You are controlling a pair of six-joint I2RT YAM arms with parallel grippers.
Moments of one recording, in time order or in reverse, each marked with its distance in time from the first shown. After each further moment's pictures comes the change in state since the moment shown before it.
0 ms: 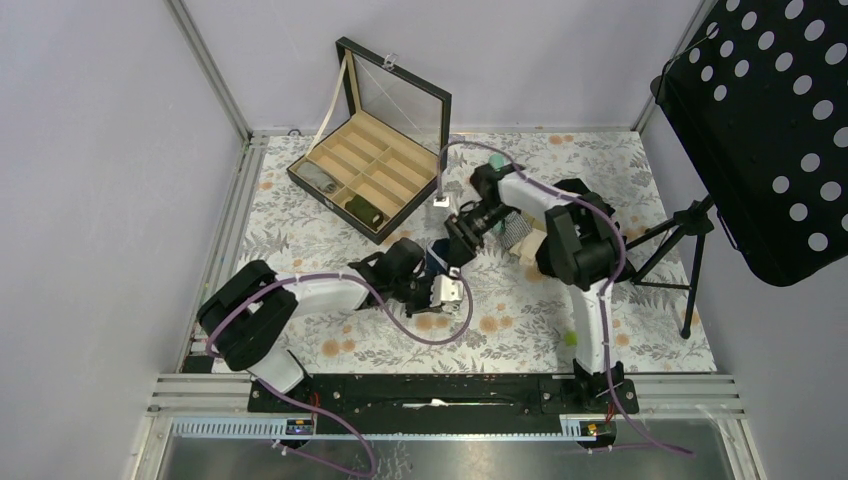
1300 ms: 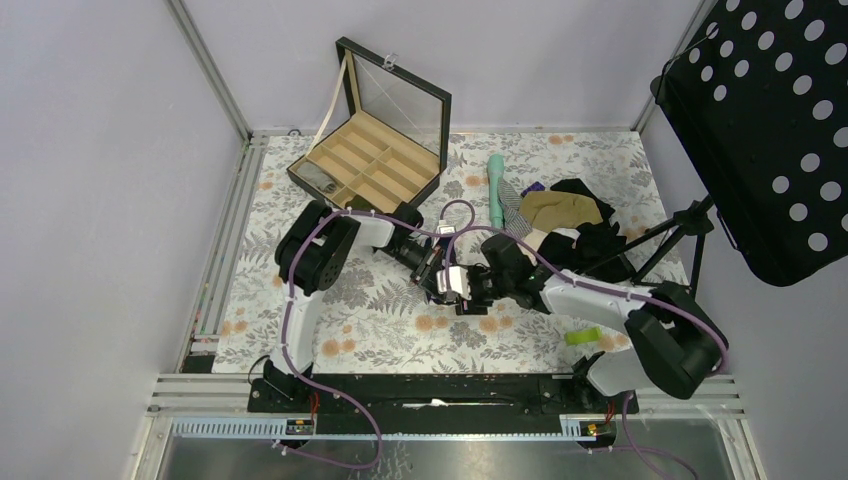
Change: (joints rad) left arm 0.298 0.633 0.566 -0.464 0.680 -0.568; right arm 0.251 -0.849 -1.007 1.060 0.513 -0.186
